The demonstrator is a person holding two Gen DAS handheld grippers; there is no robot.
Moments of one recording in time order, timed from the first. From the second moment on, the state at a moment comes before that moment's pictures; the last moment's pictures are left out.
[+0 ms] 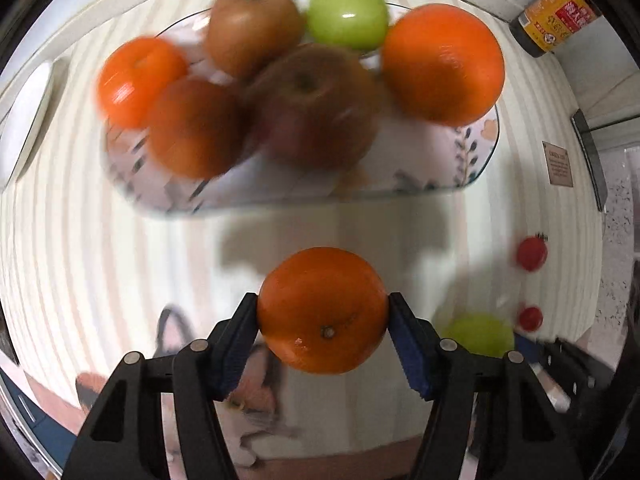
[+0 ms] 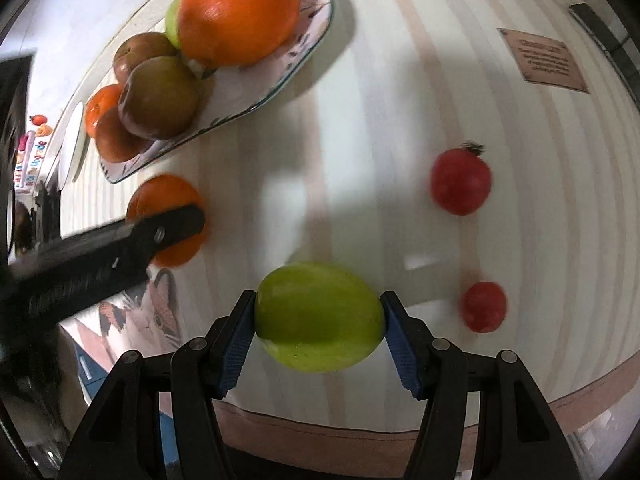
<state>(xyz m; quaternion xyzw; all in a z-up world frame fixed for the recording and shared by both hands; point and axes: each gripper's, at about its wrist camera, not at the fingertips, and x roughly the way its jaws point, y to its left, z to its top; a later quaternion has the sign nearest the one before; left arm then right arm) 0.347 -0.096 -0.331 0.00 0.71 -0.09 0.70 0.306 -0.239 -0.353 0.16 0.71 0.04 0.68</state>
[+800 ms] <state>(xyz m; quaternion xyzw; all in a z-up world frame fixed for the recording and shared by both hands) 0.318 -0.011 -0.319 -0.06 0.70 -0.06 0.71 0.299 -0.215 -0.353 0.14 0.71 0.07 0.69</state>
